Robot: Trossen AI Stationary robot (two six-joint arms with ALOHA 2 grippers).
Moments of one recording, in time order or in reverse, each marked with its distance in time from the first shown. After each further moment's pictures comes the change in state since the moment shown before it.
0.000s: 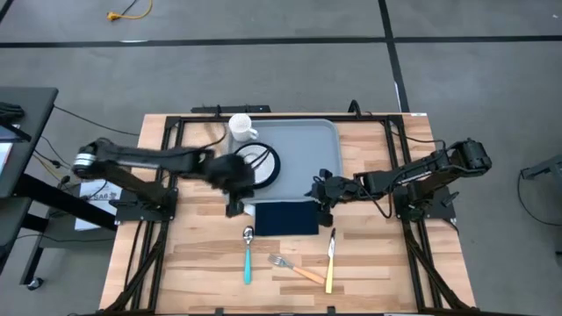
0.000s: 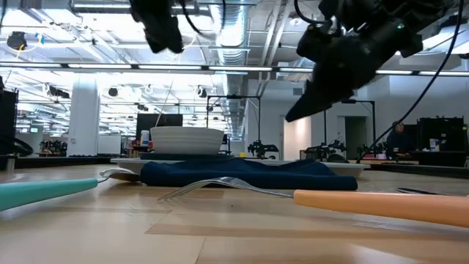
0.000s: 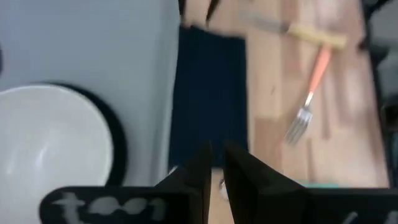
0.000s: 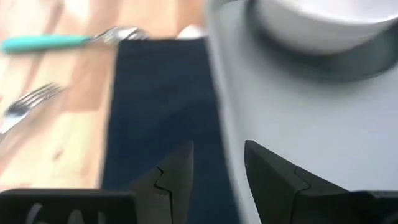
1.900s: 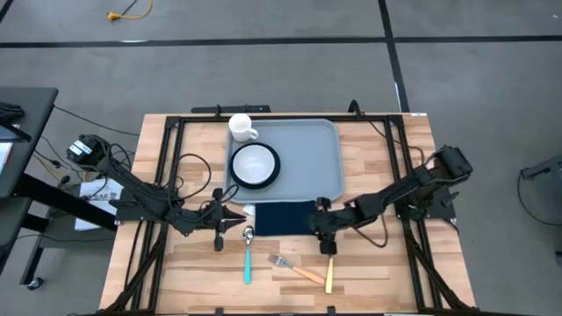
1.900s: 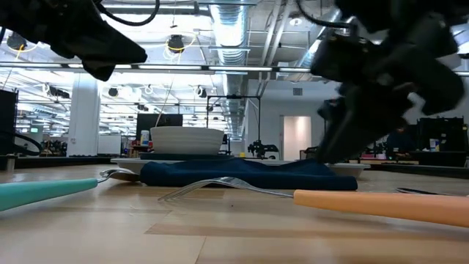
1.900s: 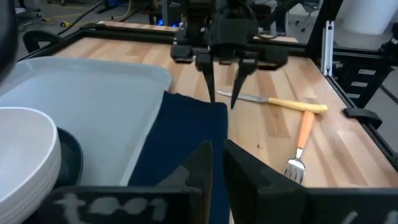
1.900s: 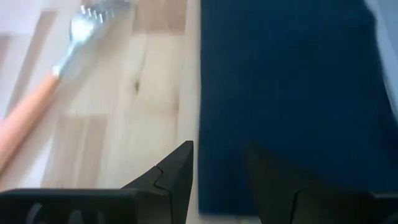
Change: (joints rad) left arm -0.519 -0.158 -0.772 1.156 -0.679 -0.099; right arm 0.230 0.216 0.081 -0.056 0.023 0.141
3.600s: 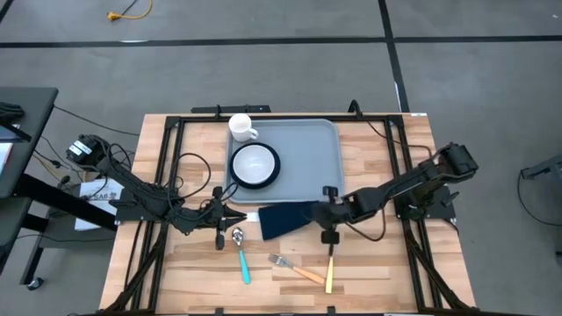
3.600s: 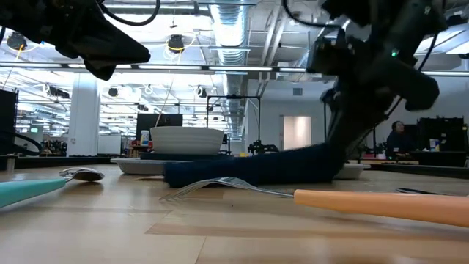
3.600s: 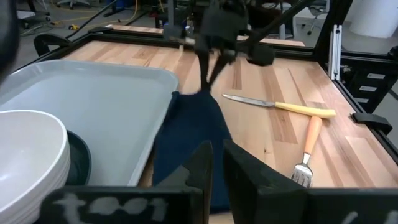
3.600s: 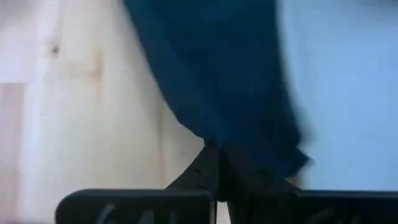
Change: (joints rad) left arm 0.010 0.000 0.000 0.011 -0.018 0.010; right arm -0.032 -0.072 0.091 -0.371 0.129 0.003
